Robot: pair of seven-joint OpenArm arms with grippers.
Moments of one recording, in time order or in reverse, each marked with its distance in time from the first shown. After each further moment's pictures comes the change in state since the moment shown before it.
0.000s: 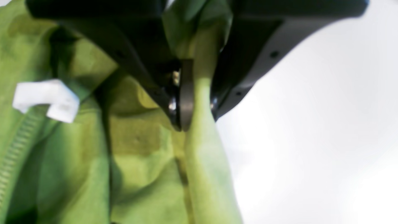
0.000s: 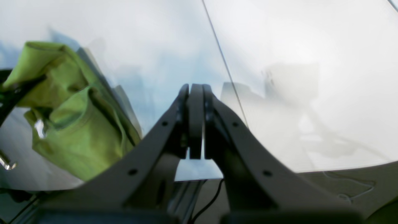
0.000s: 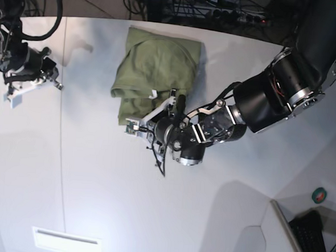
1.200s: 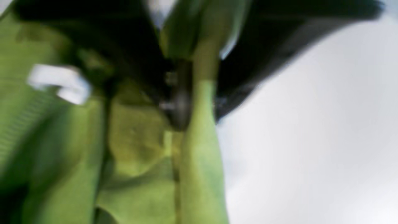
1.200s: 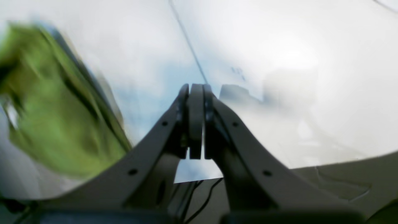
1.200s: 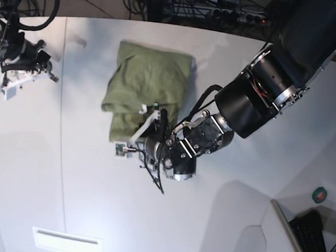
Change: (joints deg) left arm 0.2 4.9 -12.9 -3.4 0.5 -0.4 5.3; right arm -3.4 -0.2 2.8 0.0 0.0 3.6 3.8
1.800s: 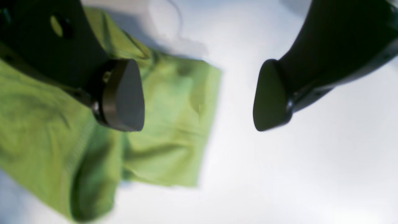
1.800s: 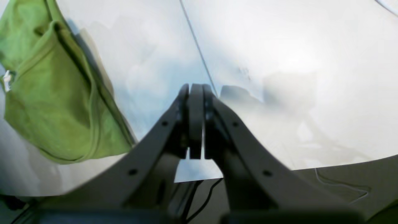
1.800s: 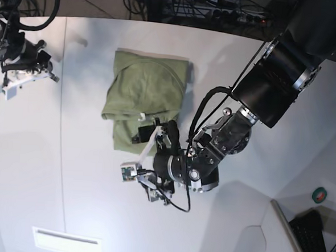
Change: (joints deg) left arm 5.9 -4.6 -14.3 19.9 -0.2 0.0 4.6; right arm 0.0 0.0 0.0 0.0 0.1 0.0 0.0
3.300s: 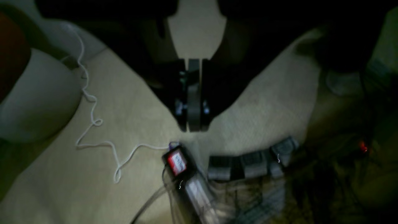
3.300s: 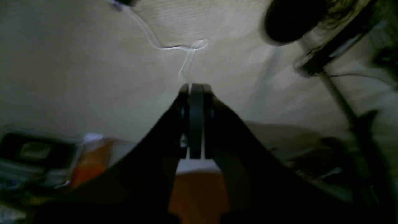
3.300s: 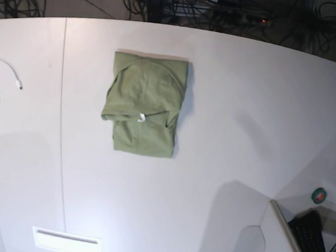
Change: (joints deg) left arm 47.7 -4.0 -7.7 -64.1 0.0 21.9 -63.6; right arm -3.7 -6.9 -56.9 -69.7 -22.3 1.1 47.4
